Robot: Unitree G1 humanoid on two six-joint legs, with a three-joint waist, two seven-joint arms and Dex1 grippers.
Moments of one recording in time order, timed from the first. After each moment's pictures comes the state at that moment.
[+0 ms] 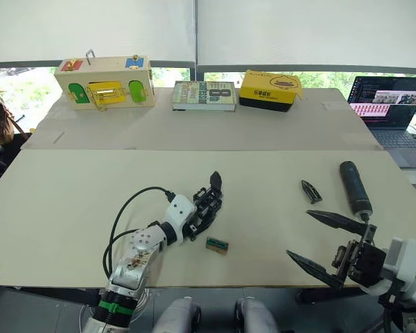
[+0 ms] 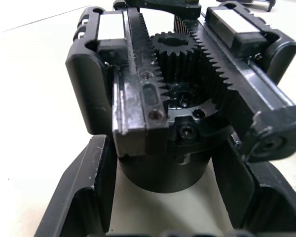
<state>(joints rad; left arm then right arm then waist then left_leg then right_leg) -0.16 0.25 -0.18 -0.06 -0.08 0.24 -0.63 0.40 -0.60 -0.36 -0.55 0.60 -0.17 1.04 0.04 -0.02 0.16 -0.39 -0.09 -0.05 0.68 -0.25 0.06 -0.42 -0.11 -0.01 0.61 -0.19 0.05</state>
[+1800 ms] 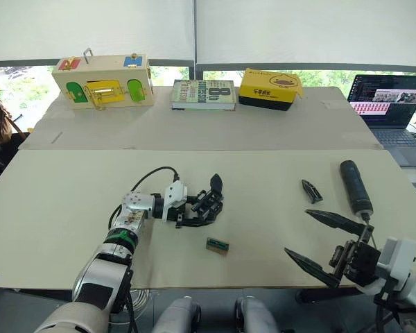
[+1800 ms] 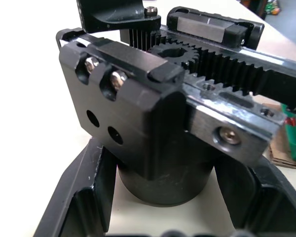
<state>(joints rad) -0.69 0.30 -0.11 0.92 -0.15 -0.42 -1.39 0.41 -0.59 -0.33 -0.57 0.58 -0.16 0.98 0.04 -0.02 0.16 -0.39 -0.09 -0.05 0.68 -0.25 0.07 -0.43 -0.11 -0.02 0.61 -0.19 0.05</state>
